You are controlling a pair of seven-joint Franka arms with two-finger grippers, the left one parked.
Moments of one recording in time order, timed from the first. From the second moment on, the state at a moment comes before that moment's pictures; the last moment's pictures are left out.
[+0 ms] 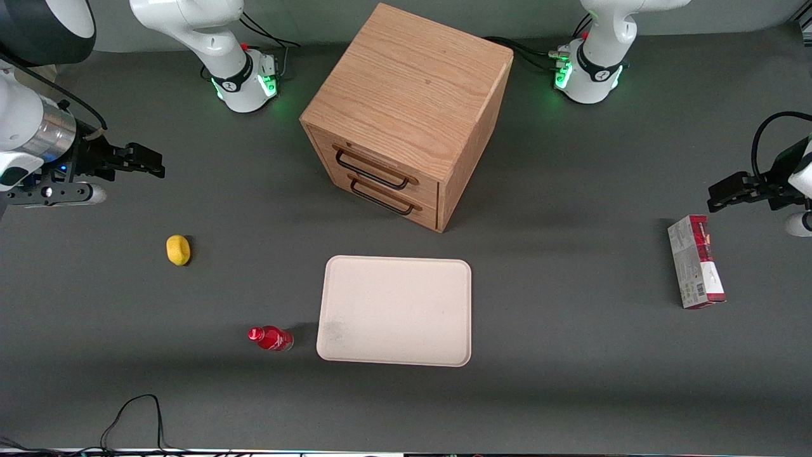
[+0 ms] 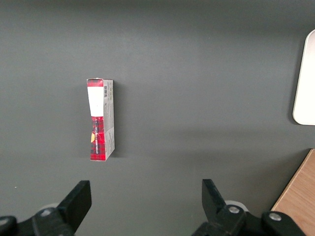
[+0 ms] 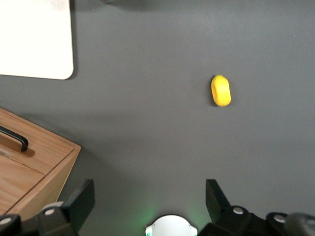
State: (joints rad) arm 0.07 -0.01 0.01 -1.66 0.01 1.49 0.07
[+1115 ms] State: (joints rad) arm 0.18 0.72 0.11 -0.87 -0.04 1.47 0.35
